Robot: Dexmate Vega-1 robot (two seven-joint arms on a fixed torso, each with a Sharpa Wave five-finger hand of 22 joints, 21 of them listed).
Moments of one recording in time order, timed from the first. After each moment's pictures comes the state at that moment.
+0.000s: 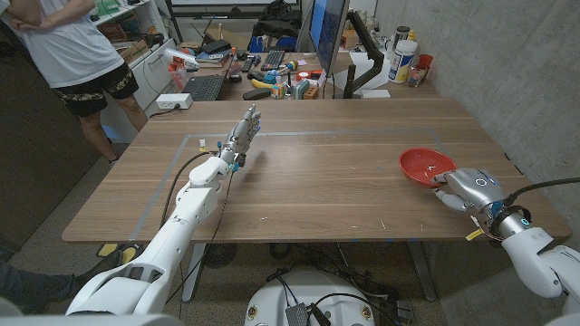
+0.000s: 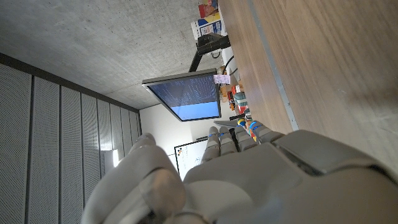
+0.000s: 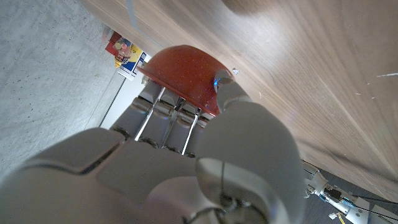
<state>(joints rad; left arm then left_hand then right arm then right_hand) 0.80 0.27 0.15 -1.23 -0.38 -0.14 -0.22 0.34 0.04 0.07 0.07 0.35 0.05 0.05 0.20 0.18 -0.04 -0.02 0.20 0.18 -0.08 0.02 0.19 0.18 -0.09 -0.02 0.20 0.17 -1.83 -0.78 0.28 -2.05 -0.97 0.00 -0.31 0.96 0.07 0.42 -0.16 0.18 0.95 -0.11 0.45 0.27 0.92 -0.14 0.39 0.19 0.87 -0.12 0.29 0.21 0.65 -0.06 0.30 0.20</state>
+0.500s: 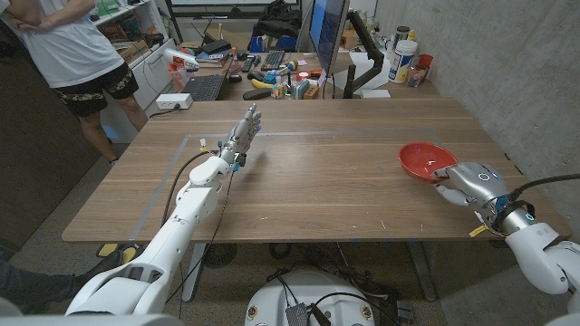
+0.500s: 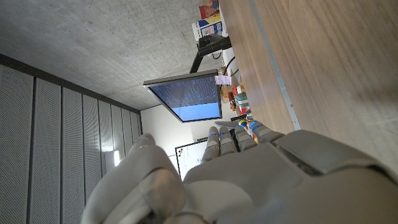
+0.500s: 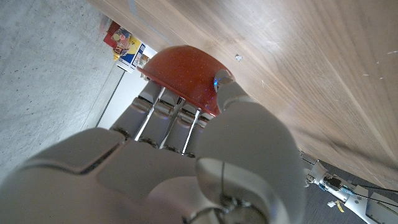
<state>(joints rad) 0.80 0.27 0.16 -1.24 -0.38 -0.14 -0.22 0.34 0.04 0.06 0.08 0.35 0.05 0.05 0.20 0.18 -0.04 -0.02 0.20 0.18 -0.08 0.02 0.19 0.18 -0.09 -0.02 0.20 0.17 -1.83 -0.73 0.33 -2.09 -0.97 0.06 -0.29 0.96 0.07 0.42 -0.15 0.18 0.95 -0.11 0.45 0.27 0.92 -0.14 0.38 0.19 0.87 -0.12 0.28 0.21 0.65 -0.06 0.30 0.20</state>
